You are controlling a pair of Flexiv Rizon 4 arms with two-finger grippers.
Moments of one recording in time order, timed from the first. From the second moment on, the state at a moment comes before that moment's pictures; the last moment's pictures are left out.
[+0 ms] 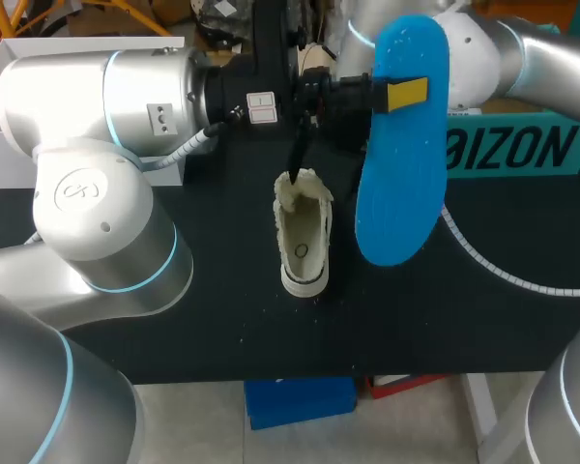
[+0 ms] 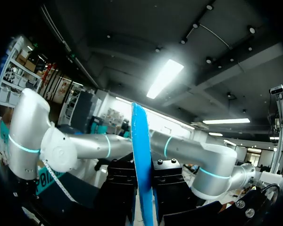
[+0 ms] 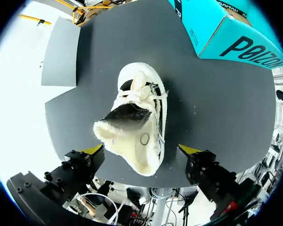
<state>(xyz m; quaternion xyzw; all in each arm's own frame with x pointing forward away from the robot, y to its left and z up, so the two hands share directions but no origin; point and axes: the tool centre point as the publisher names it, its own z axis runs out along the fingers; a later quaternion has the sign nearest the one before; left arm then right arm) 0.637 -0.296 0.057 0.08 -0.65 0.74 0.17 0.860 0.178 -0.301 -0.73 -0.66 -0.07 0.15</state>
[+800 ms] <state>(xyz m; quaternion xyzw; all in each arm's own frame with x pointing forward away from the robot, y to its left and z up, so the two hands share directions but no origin) 0.637 -0.296 0.057 0.08 -0.65 0.74 0.17 0.855 0.141 -0.272 -0.69 -0.64 -0.23 0.26</state>
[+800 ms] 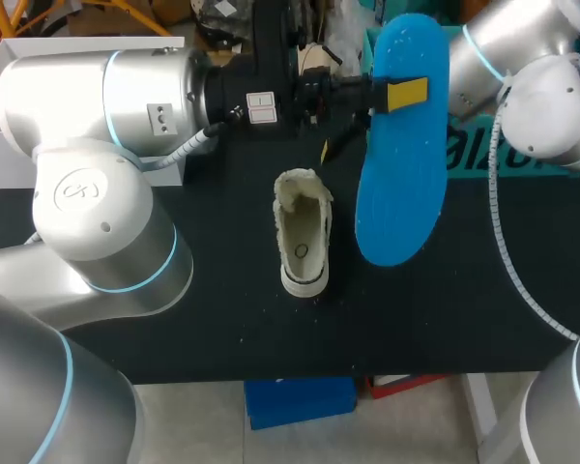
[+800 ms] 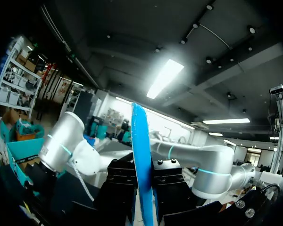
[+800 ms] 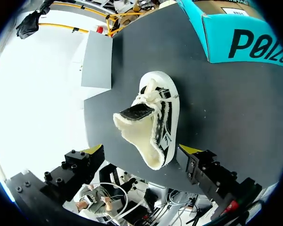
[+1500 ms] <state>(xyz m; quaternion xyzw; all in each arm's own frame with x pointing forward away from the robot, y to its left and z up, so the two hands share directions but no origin) 0.637 -0.296 0.057 0.08 -0.65 0.74 0.17 0.843 0.125 -0.256 -0.61 -0.56 -0.42 0.36</state>
